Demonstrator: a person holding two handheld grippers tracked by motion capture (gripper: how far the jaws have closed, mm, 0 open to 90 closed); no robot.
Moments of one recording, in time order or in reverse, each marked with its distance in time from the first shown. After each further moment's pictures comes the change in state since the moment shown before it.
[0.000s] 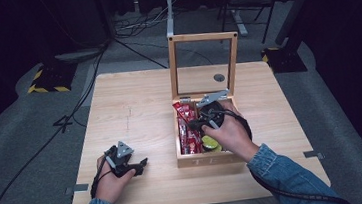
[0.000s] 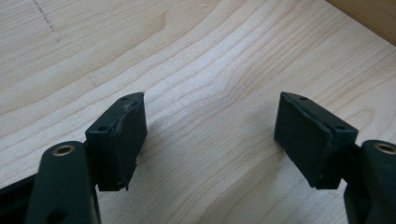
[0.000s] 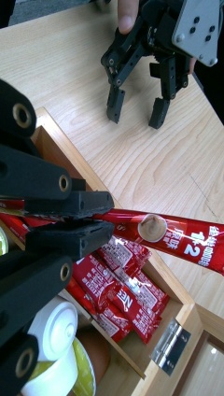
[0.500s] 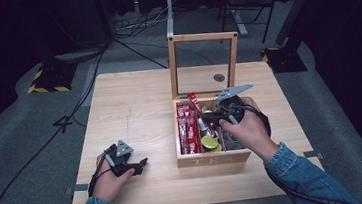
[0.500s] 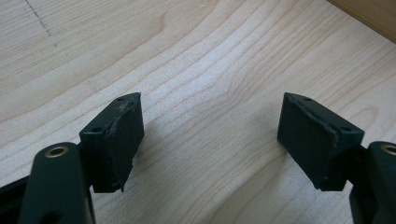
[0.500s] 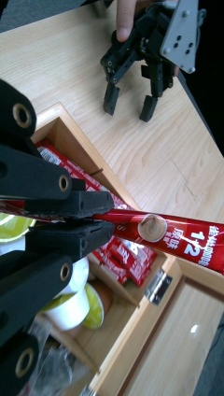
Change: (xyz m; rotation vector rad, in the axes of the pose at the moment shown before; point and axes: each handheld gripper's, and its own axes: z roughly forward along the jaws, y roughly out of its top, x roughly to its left) left arm 0.005 0.002 0.001 0.006 -0.023 0.025; right arm -0.015 -0.006 -0.050 -0.076 -0.043 -0.003
